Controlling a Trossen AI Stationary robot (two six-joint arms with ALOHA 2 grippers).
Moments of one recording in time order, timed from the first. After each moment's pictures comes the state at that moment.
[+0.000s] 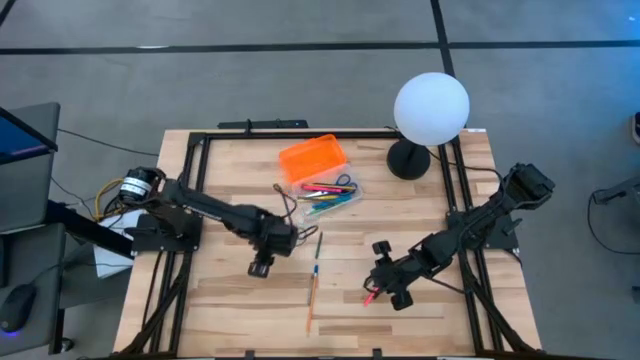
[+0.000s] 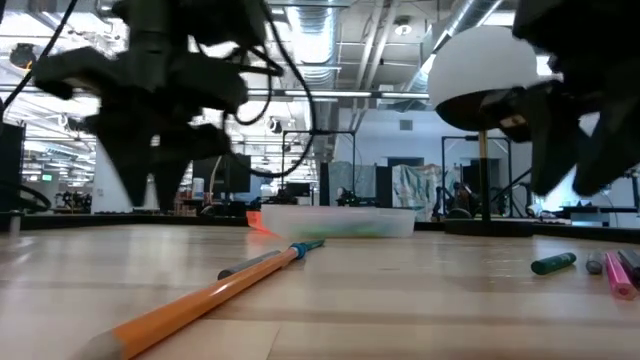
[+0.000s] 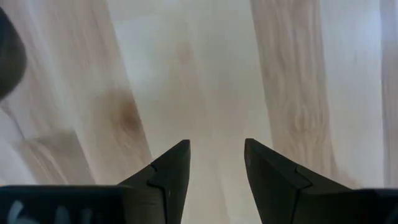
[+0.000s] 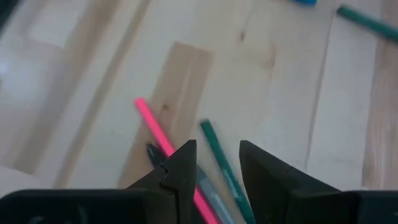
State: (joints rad) left arm -0.19 1.65 1.00 -0.73 0.13 0.02; right arm 0.57 1.53 0.75 -0.22 0.16 0.15
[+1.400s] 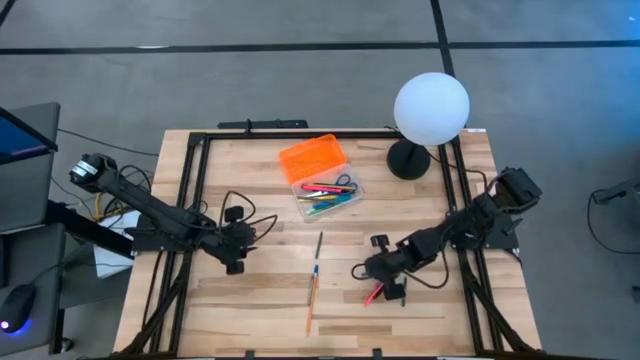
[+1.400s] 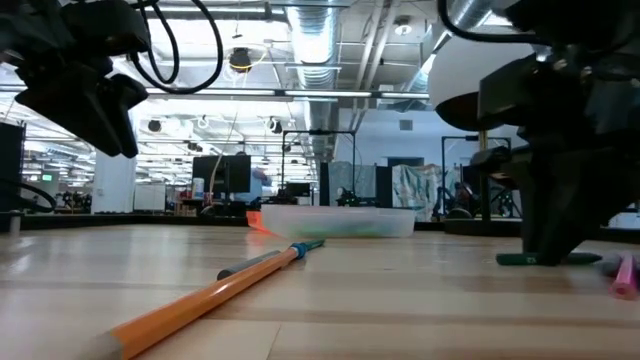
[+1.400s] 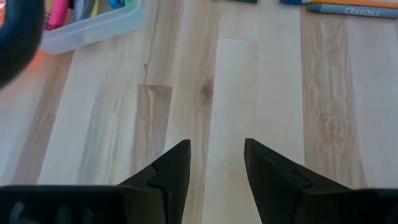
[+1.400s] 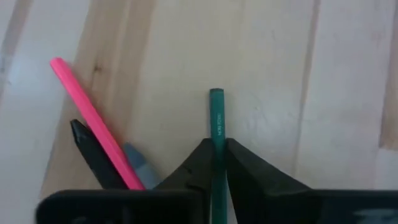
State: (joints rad) left arm -0.47 1.06 0.59 -0.55 -0.40 -0.43; right arm 0.43 1.67 0.72 -0.24 0.10 0.18
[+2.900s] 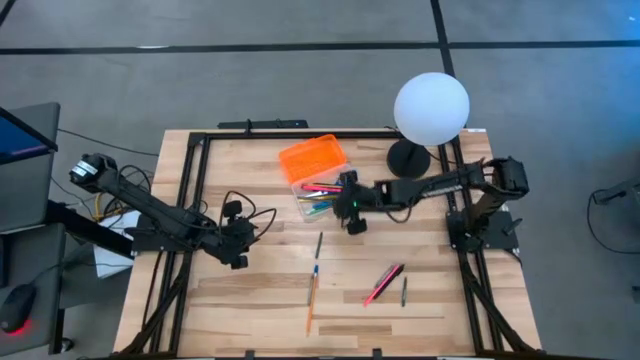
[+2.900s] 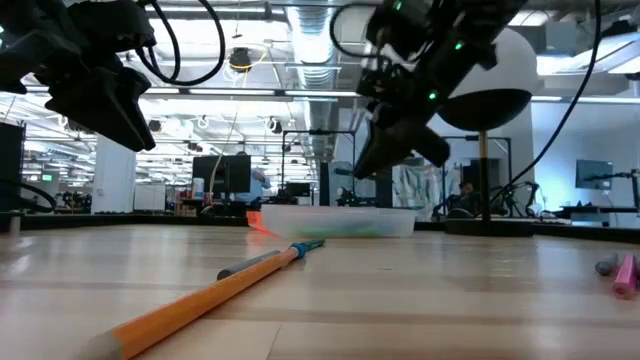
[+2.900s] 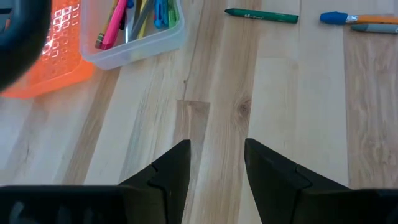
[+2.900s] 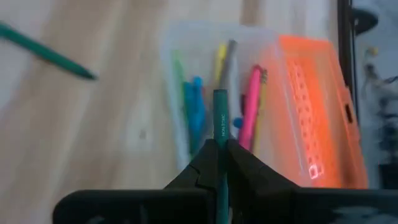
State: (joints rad) left arm -0.47 1.07 0.59 -0.55 -0.55 -0.43; right arm -0.04 1.68 0.99 -0.19 0.26 -0.53
